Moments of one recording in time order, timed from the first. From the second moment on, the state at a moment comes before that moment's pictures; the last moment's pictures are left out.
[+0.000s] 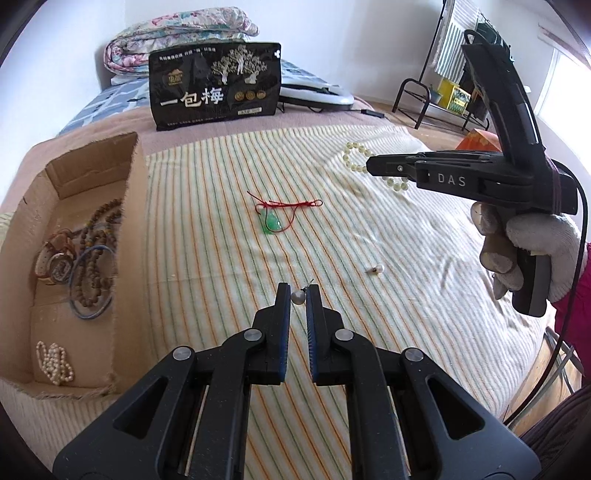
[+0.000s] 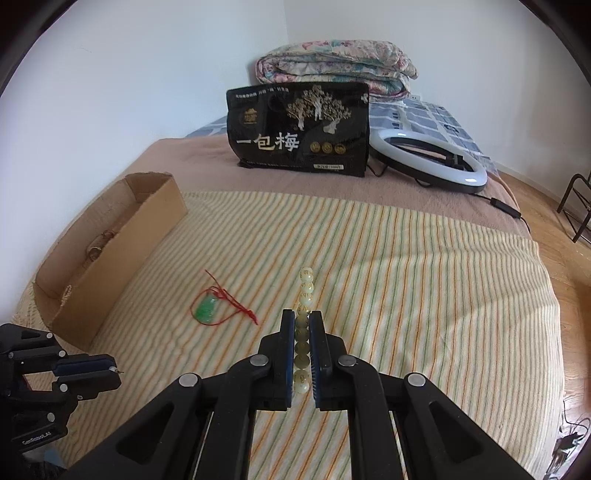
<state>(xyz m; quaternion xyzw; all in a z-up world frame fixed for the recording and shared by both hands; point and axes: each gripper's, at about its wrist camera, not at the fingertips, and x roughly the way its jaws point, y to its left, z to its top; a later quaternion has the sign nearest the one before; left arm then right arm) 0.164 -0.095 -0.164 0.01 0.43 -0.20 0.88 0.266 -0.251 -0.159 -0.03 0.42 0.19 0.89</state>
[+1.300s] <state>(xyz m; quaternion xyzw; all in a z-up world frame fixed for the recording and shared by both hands) 0.129 0.031 -0.089 -0.03 0.36 -0.12 0.92 0.219 -0.138 -0.065 -0.05 0.36 0.26 0.90</state>
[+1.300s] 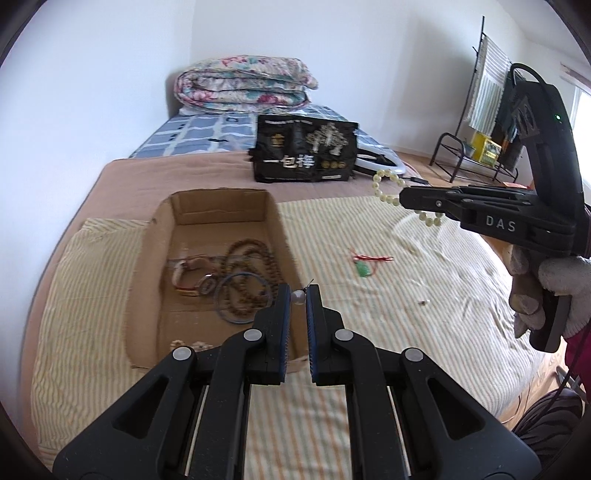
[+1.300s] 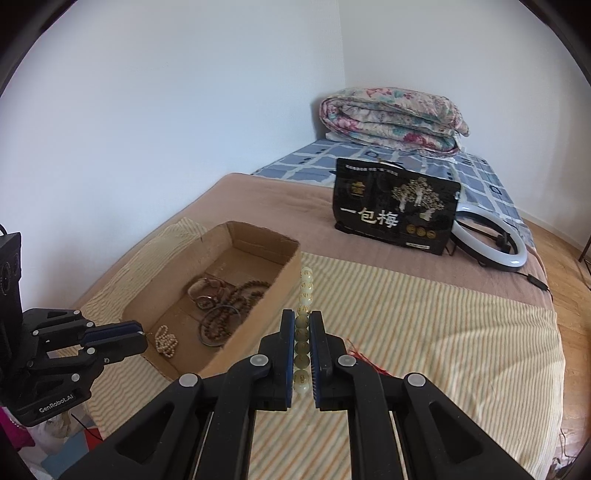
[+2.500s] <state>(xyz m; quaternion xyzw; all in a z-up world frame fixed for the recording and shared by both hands) 0.159 0.112 -0.129 -0.07 0.40 -0.04 0.91 0.251 -0.030 -0.111 -0.03 0.39 0.32 0.86</state>
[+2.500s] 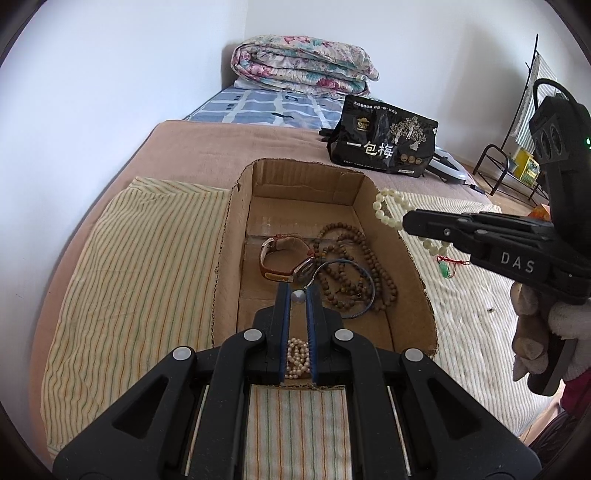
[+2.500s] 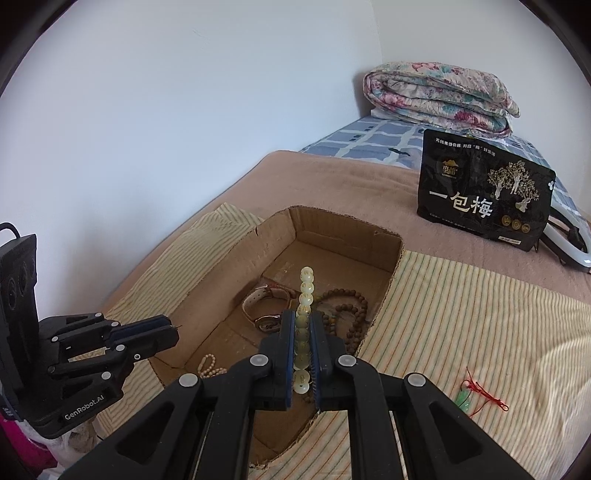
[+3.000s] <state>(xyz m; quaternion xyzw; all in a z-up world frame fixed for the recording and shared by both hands) 0.157 0.112 -0.132 -0.07 0.39 -0.03 0.92 0.245 -0.026 -0.105 -0.04 0.38 0.29 0.88</state>
